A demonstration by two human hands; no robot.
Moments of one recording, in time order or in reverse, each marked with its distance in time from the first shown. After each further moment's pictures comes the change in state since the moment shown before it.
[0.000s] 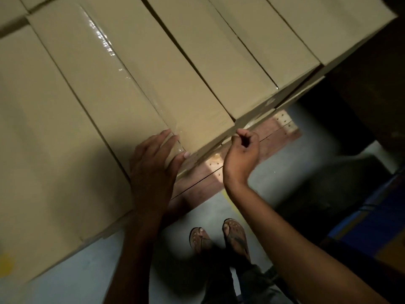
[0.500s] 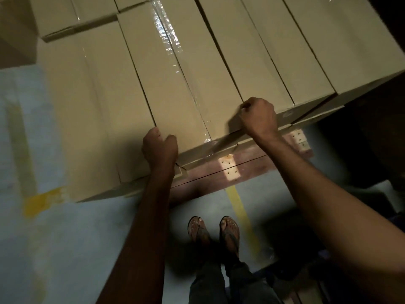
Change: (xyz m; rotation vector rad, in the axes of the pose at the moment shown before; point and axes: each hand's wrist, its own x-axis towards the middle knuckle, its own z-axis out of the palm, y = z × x) left_hand 0.004 0.021 -0.068 -0.496 0.114 -1.100; right_hand 0.041 -0.114 0.007 -0.921 -0.582 -0.568
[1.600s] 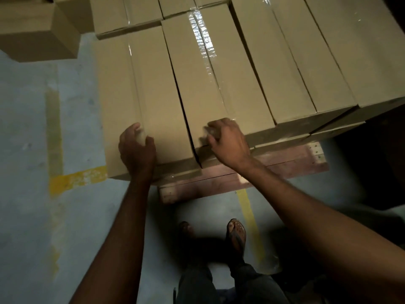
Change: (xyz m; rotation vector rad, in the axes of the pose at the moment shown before) left_hand 0.022 -0.072 -0.105 0.169 0.347 0.273; right_hand -0.103 -0.076 0.038 0.072 -0.249 -0.462
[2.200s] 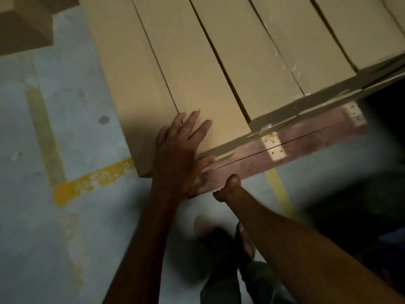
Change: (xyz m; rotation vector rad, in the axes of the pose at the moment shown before) left_hand 0.024 -0.089 -0.007 0.460 -0.484 0.921; right_hand -0.034 -0.015 0.300 1.664 0.145 1.438
